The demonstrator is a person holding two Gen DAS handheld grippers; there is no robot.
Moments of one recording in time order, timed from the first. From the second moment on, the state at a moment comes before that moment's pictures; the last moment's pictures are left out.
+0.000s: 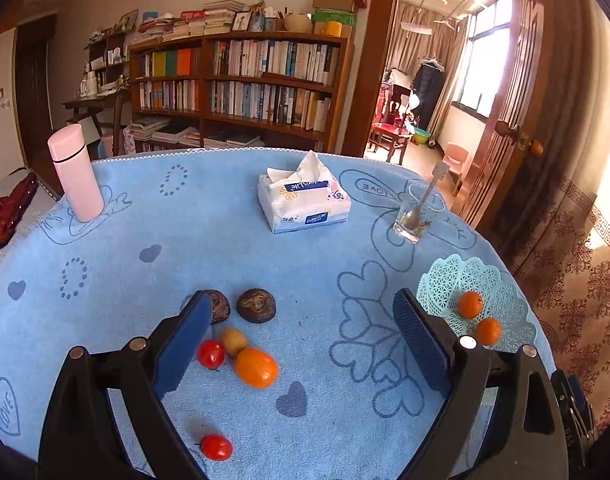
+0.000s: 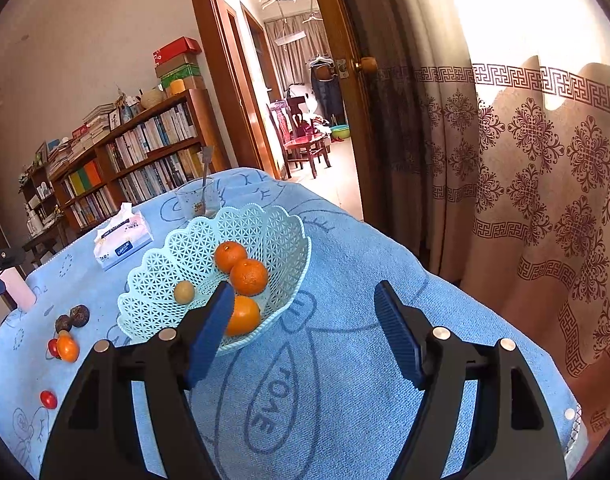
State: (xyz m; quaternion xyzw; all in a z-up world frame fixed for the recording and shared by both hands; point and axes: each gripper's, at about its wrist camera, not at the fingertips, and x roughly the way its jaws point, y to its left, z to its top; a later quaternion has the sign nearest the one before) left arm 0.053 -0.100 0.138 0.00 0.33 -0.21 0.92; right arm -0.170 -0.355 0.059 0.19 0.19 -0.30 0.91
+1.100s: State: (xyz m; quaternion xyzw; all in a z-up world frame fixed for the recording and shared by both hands) left arm 0.158 -0.072 0.034 0.01 0.46 -0.14 0.88; right arm -0.128 -0.307 0.060 0.15 0.24 -0.23 0.93
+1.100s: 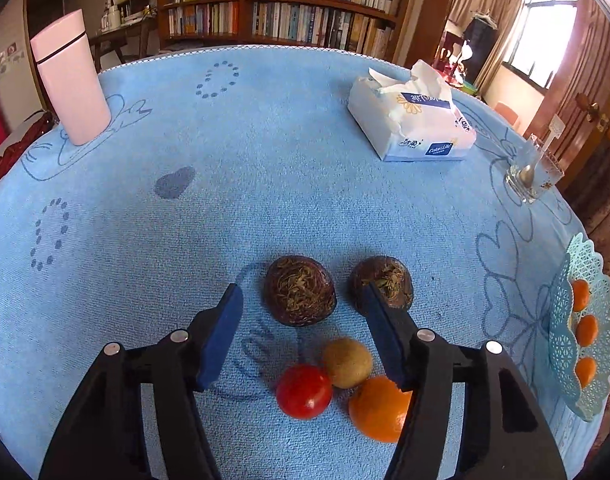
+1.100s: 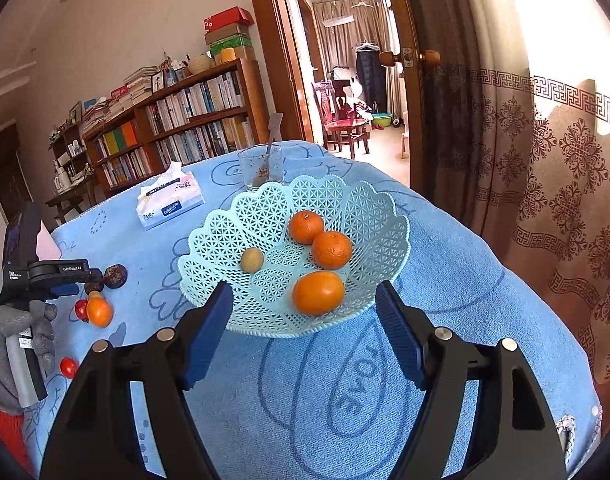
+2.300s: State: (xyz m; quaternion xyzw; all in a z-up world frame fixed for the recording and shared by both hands) left arm 0.150 -0.022 0.059 -0.07 0.41 -0.17 0.89; right arm -0.031 -0.209 0.061 0.05 0.32 -0.08 0.94
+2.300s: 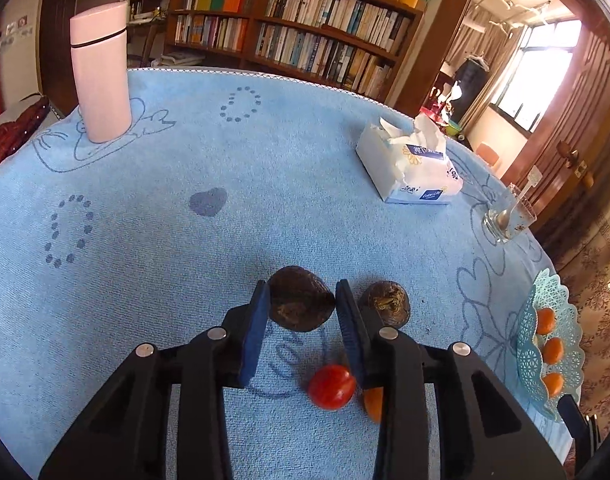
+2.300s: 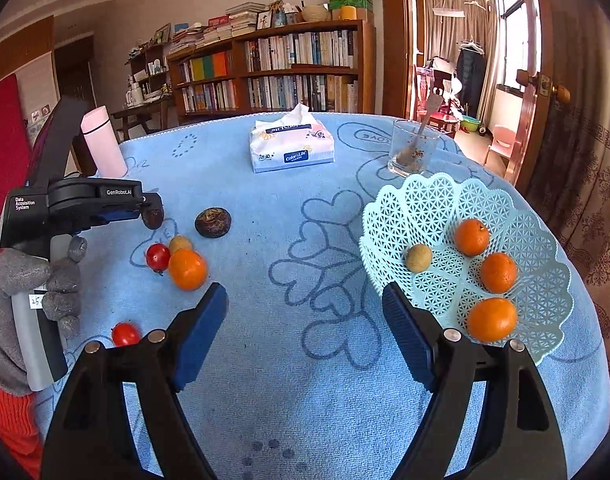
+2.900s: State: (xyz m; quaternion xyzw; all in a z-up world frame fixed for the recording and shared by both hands) left arm 0.146 0.011 0.078 -0.10 0.39 -0.15 0.90; right arm 0.120 -0.172 0.041 0.11 0.42 0.02 0.90
